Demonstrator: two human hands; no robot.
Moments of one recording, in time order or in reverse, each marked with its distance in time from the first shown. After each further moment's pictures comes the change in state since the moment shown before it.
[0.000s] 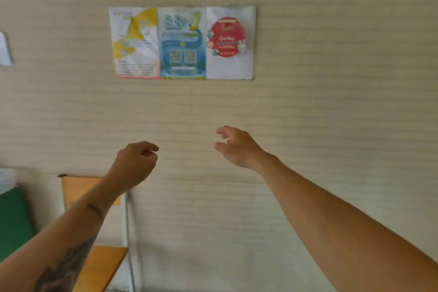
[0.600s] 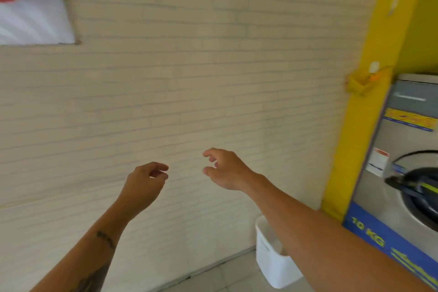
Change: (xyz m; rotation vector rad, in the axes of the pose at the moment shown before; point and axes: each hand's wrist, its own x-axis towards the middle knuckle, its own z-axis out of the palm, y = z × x) left_hand -0.044 0.213 0.399 -0.238 -0.489 0.069; right_hand -0.125 0.348 -0.183 -0.014 0.057 0.407
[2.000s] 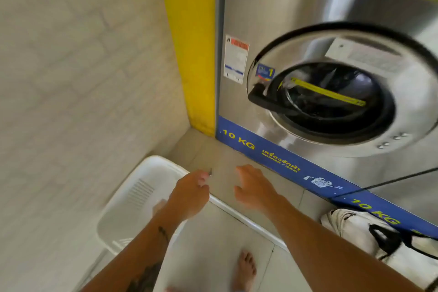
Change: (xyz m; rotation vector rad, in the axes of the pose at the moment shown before) left_hand 0.133 0.131 0.843 0.245 -1.080 -0.017; right_hand -0.048 0.757 -0.180 -0.120 -0.024 1.012
